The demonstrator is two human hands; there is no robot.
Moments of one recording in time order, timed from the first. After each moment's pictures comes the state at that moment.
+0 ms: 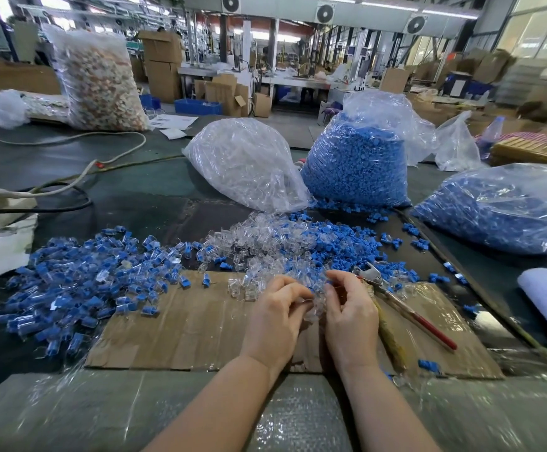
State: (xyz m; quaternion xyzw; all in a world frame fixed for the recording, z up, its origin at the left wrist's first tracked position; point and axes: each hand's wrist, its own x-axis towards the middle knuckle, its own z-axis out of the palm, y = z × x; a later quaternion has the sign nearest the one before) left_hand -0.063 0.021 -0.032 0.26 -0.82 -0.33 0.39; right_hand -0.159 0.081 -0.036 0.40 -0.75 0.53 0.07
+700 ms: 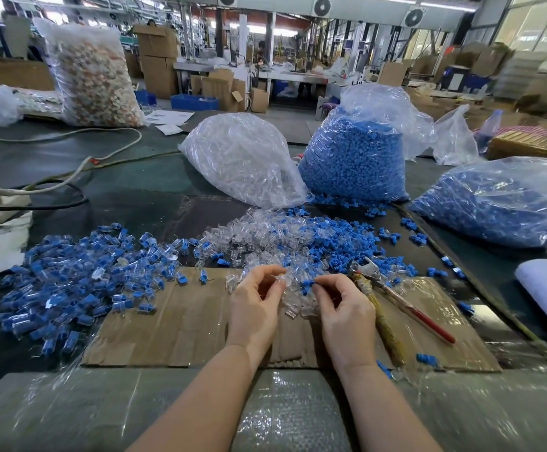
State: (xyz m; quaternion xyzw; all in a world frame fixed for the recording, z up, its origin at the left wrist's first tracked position) left_hand -0.057 0.009 -0.034 0.33 -0.64 -0.53 0.44; right_hand -0.156 0.085 -0.039 0.41 -0.73 0.54 0.03
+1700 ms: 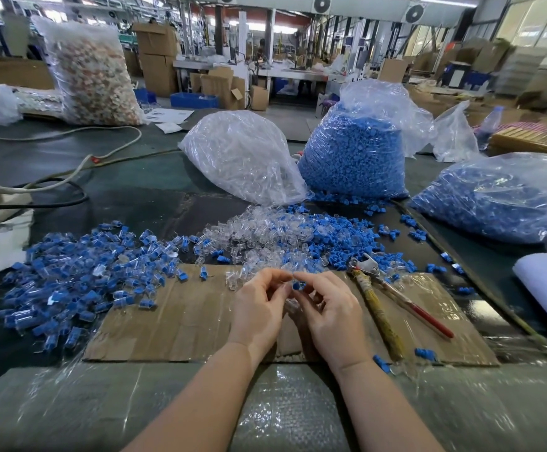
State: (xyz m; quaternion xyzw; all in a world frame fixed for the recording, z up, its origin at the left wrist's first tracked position) left_hand -0.057 0.011 -0.034 0.31 -0.69 -0.52 0.39; right_hand -0.149 0.087 -0.036 0.53 -0.71 0.46 0.06
